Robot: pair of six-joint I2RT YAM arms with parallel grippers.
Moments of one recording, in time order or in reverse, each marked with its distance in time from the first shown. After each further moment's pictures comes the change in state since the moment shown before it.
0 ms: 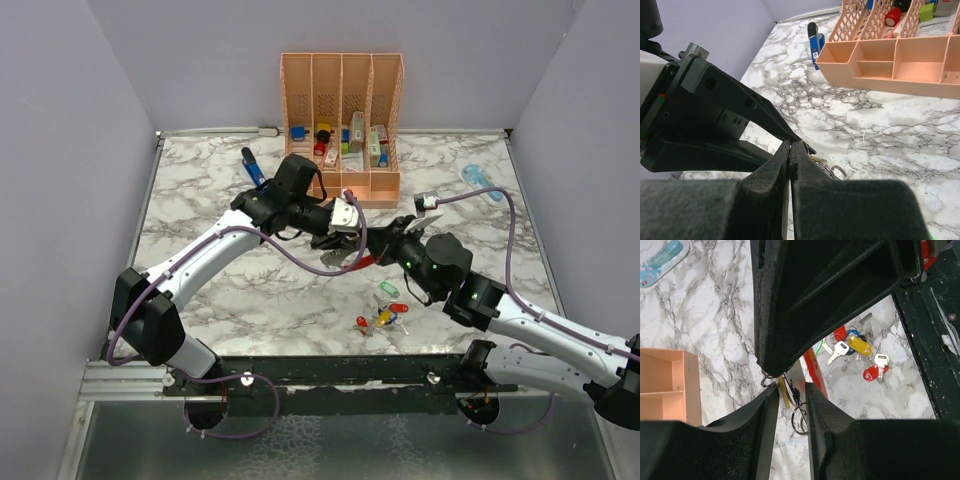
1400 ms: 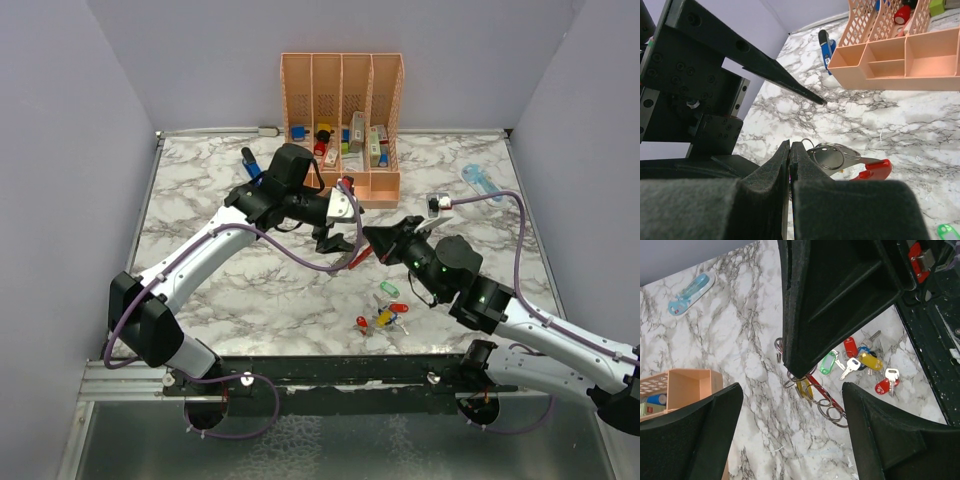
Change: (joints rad) left arm 0.013 -0.010 0.057 0.043 0.041 -0.011; right arm 0.000 -0.051 -0.012 -0.002 0.000 0.107
